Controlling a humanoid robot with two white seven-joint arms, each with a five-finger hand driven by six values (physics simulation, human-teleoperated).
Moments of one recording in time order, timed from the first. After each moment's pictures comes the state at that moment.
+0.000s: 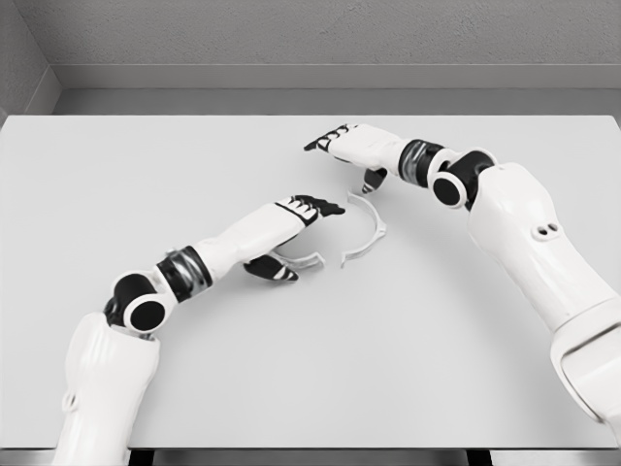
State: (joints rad) left arm -0.24 0.01 -0.10 -1.46 -0.76 -0.61 -0.61; right arm -0.89 -0.22 0.74 -0.87 0.77 -0.36 0.35
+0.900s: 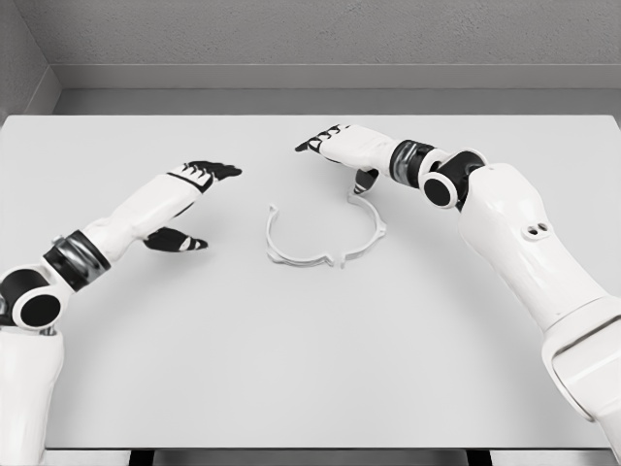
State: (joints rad) left arm -0.22 0.20 0.10 -1.53 -0.65 -0.61 -0.61; right arm -0.89 -0.20 0.74 -0.86 0.77 -0.36 0.35
